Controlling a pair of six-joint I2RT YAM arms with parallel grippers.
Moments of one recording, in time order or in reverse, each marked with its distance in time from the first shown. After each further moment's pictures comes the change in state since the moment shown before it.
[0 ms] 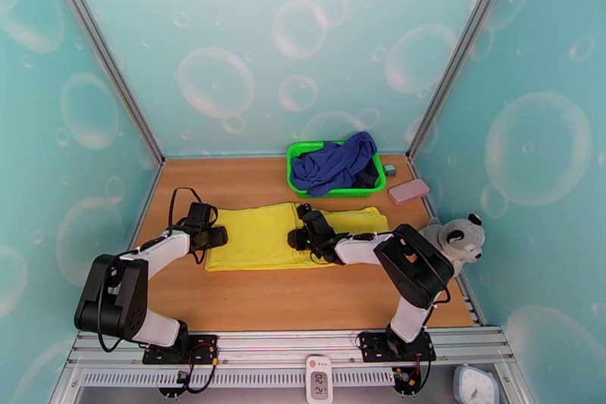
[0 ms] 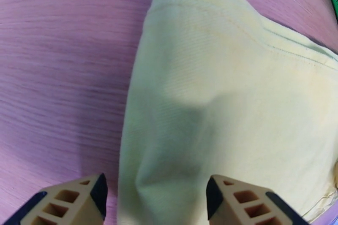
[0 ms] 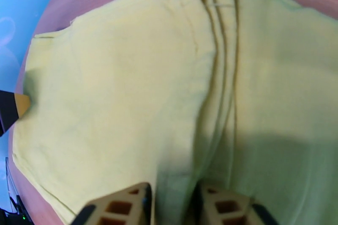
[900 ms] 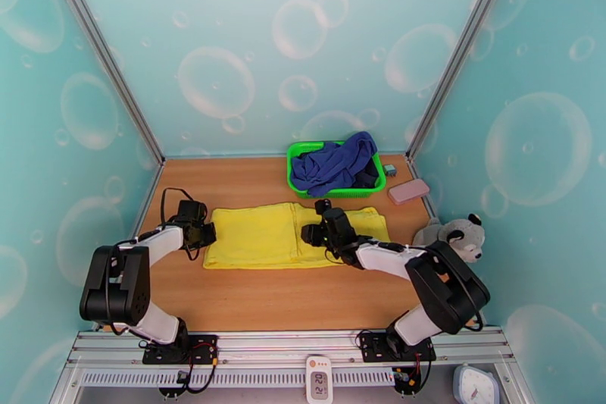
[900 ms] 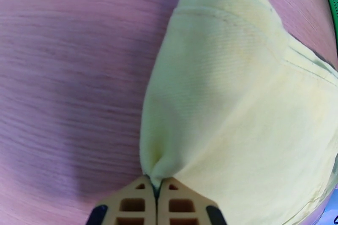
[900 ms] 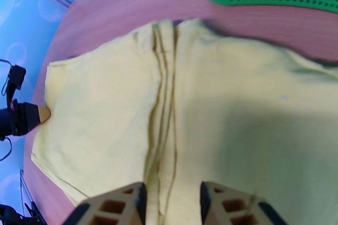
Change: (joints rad) left arm 0.134 0.077 0.072 -0.062 0.155 0.047; right arm -0.166 -0.261 -0.151 -0.002 -0.085 -0.001
